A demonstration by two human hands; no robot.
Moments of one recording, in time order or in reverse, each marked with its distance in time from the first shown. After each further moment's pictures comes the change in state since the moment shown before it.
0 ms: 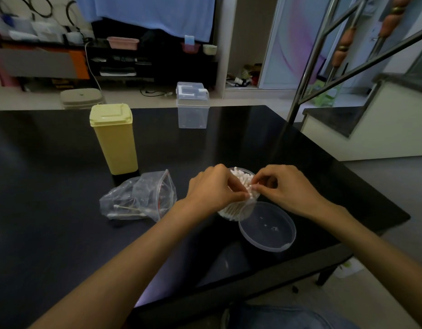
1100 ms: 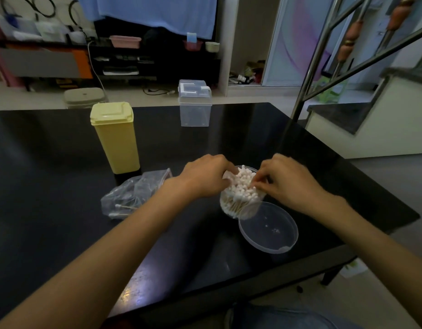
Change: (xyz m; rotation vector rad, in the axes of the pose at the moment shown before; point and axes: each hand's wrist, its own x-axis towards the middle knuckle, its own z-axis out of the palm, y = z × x) left_hand 0.017 -0.007 -0.029 0.300 -0.170 0.080; right_hand 0.008 -0.015 -0.005 -0.332 0.021 -0.096
